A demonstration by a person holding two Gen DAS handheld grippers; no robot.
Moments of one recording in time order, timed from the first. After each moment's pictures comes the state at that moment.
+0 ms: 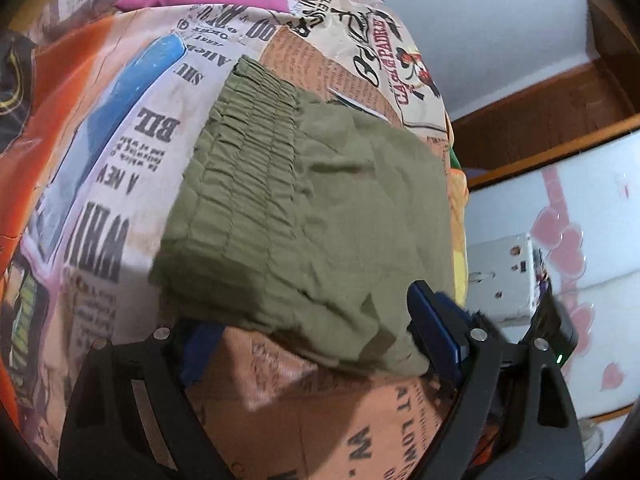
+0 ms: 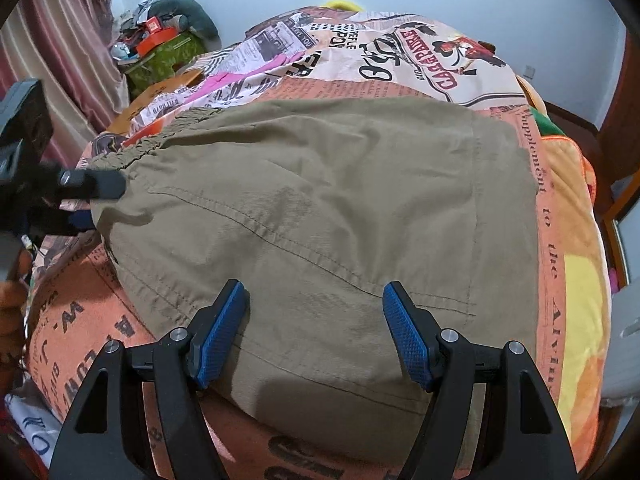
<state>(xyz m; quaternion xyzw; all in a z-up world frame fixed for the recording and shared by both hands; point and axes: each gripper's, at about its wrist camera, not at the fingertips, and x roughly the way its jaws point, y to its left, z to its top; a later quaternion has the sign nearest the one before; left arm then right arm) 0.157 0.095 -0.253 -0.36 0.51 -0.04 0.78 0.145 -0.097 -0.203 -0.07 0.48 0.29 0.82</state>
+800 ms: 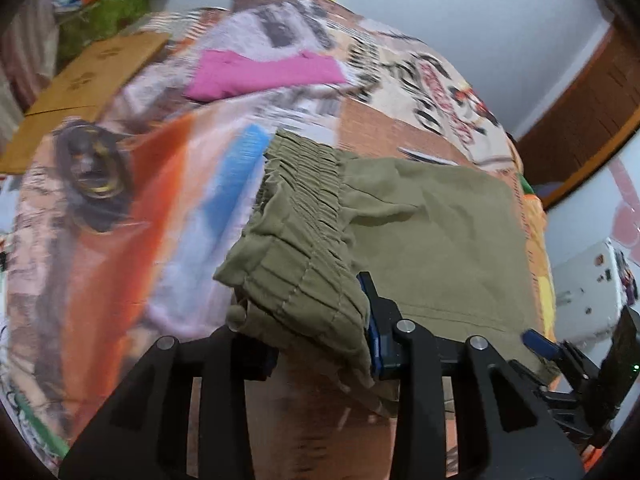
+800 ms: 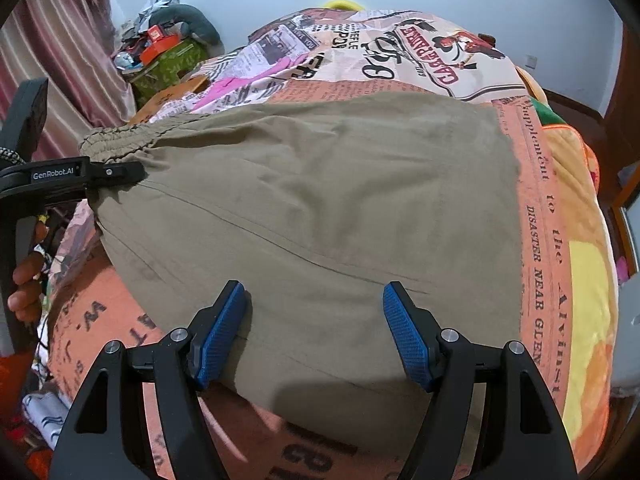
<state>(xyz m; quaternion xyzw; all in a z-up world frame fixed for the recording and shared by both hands) 0.136 0.121 -0.226 -0.21 0.47 0.11 0.85 0.135 -0.103 -0.195 -0.04 0.49 0.30 0.82</state>
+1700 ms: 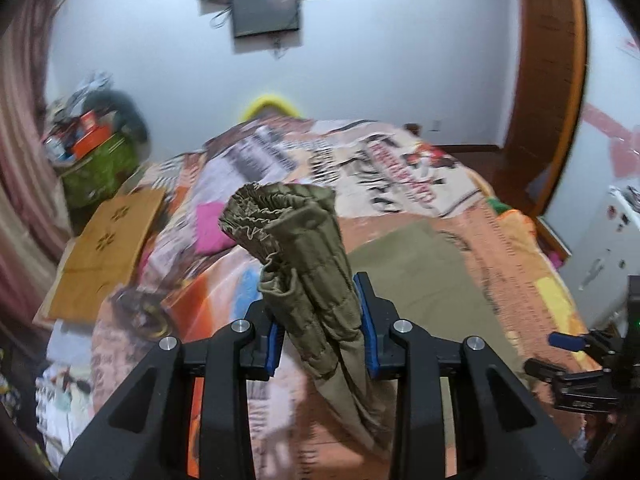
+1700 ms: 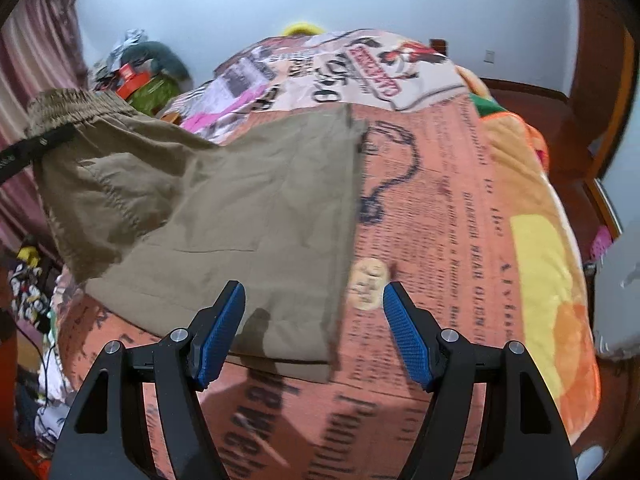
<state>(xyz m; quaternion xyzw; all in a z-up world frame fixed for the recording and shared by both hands) 0.132 0.043 -0.117 -0.01 0.34 0.09 0.94 0.126 -0.153 -0.176 0.00 0.47 0.24 0.85</state>
